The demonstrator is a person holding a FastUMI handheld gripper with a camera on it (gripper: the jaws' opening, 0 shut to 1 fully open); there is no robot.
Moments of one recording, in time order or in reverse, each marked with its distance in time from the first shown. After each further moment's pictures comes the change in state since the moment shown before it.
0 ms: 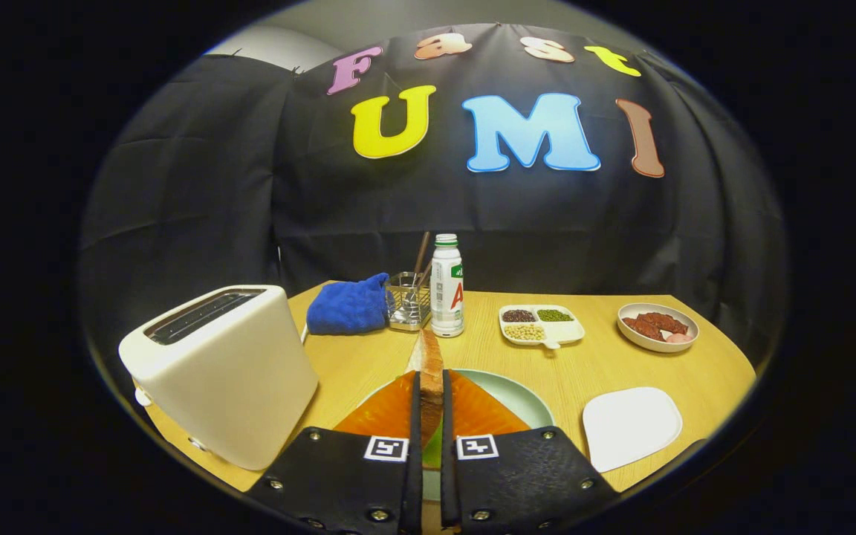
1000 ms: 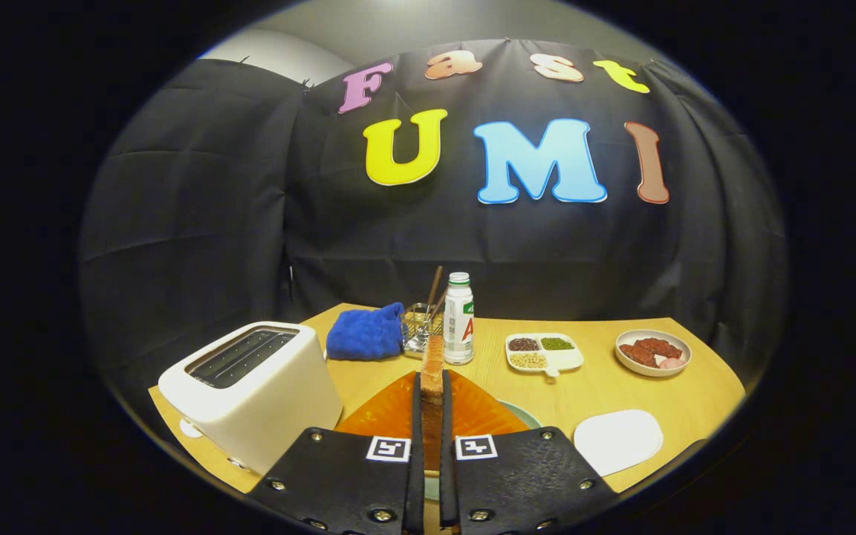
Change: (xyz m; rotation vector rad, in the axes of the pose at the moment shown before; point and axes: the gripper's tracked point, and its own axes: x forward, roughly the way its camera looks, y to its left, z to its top) arm -0.028 0.027 0.045 0.008 -0.061 0.046
